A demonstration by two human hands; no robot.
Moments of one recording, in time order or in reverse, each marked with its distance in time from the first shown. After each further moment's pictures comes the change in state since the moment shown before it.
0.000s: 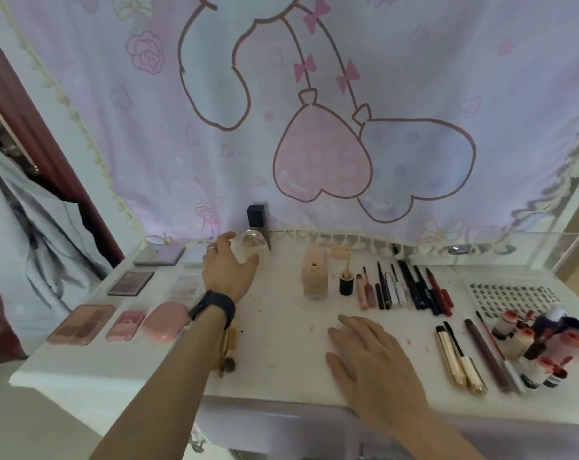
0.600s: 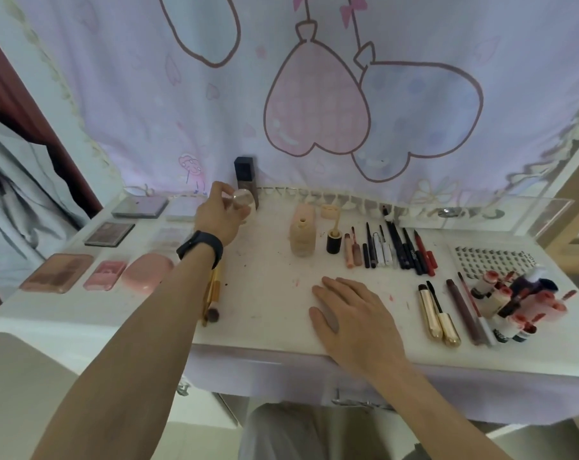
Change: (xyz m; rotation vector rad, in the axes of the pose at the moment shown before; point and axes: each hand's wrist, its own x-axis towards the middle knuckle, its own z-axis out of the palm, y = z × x) left_hand 0.021 -0.009 0.016 -0.136 -0.097 0.004; right_hand -0.004 0.001 0.006 -0.072 0.017 0.003
